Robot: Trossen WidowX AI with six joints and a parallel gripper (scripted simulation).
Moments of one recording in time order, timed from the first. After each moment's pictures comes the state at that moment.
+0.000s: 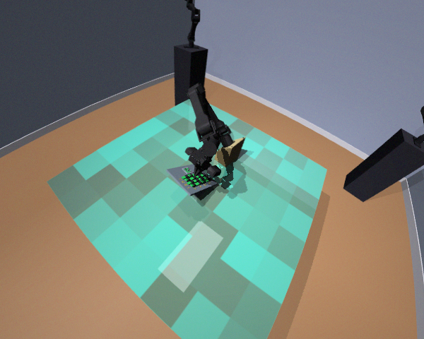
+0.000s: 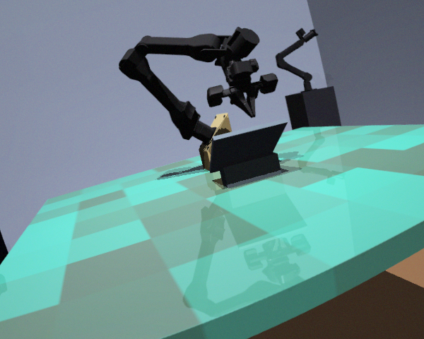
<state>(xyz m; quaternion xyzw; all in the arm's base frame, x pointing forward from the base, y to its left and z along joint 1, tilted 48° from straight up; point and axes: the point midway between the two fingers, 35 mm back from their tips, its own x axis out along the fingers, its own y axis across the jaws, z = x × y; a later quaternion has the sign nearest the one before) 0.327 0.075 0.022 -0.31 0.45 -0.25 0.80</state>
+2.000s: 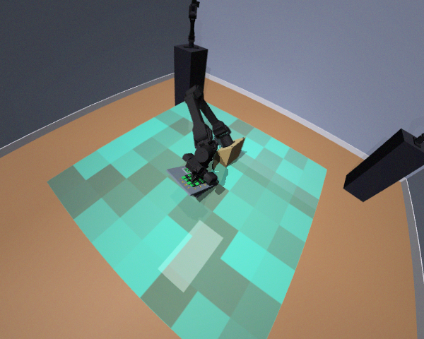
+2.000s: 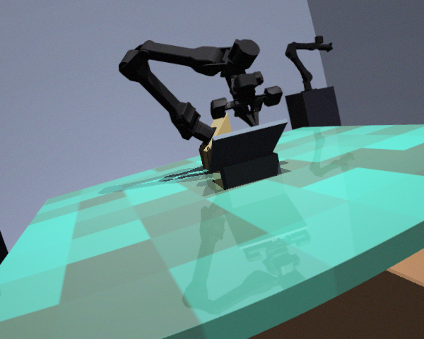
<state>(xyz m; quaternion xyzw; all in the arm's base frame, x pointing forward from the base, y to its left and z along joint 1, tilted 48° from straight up) 0.341 0.047 0.002 -0.32 0.45 -0.25 0.80</state>
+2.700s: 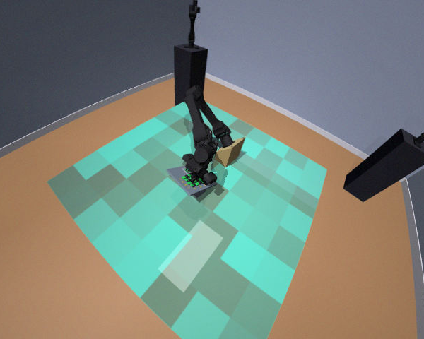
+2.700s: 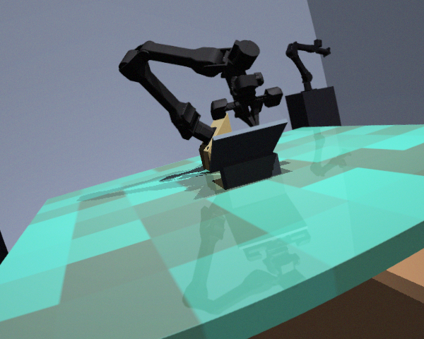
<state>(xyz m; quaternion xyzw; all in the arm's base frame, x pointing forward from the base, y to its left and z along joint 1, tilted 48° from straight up) 0.342 0.045 0.000 -0.32 0.45 -0.25 0.80</state>
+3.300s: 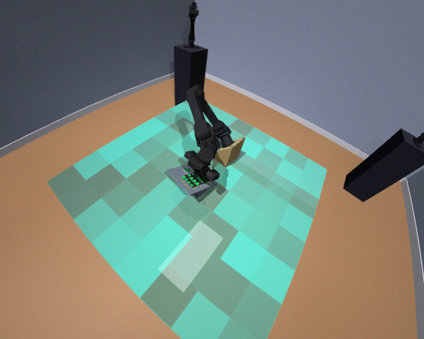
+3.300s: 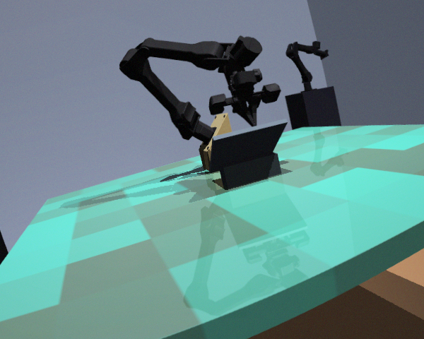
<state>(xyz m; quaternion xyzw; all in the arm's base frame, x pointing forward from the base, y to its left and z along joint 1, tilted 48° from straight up) 0.329 0.055 0.007 -0.32 0.46 -0.26 0.79</state>
